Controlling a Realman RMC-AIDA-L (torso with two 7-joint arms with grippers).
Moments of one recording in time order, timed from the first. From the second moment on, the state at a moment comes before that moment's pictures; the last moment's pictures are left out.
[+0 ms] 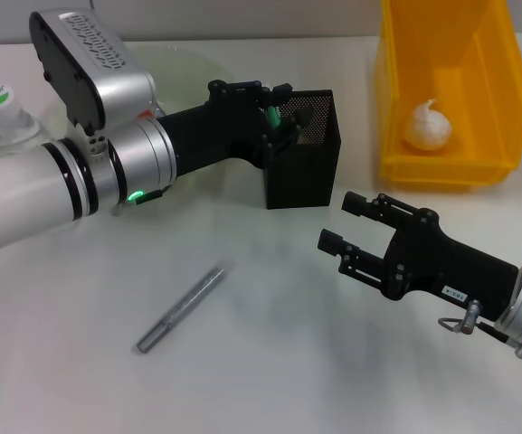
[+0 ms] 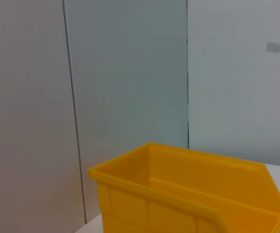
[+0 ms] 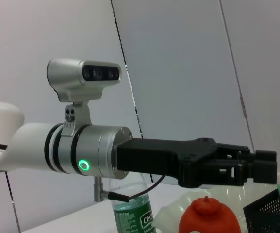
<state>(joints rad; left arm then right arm) -0.42 -2.08 1.69 0.87 1.15 0.75 -1.19 0.44 2.09 -0.95 -0.08 -1.40 -1.53 0.71</state>
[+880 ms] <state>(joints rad) -0.42 -2.07 1.53 0.81 1.09 1.17 -1.20 0.44 2.09 -0.95 -0.08 -1.39 -1.53 0.71</state>
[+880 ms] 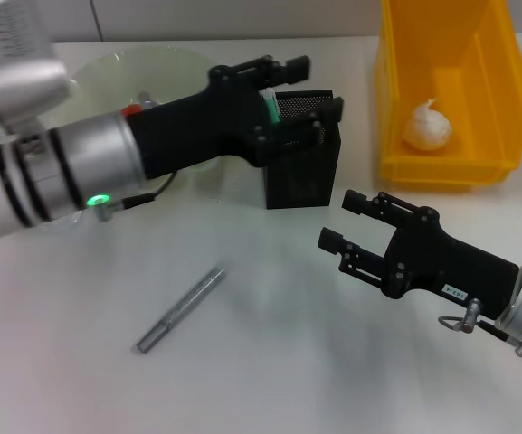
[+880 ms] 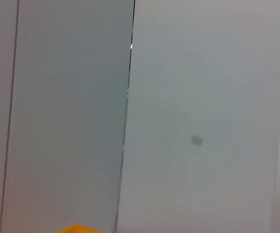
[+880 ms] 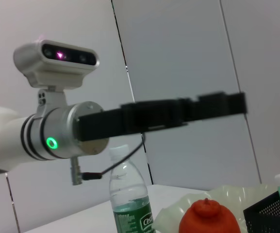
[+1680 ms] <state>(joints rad) -0.29 -2.02 1.31 0.57 1.15 1.59 -1.04 0.42 2.08 -0.96 -0.17 -1.40 -1.57 0.85</state>
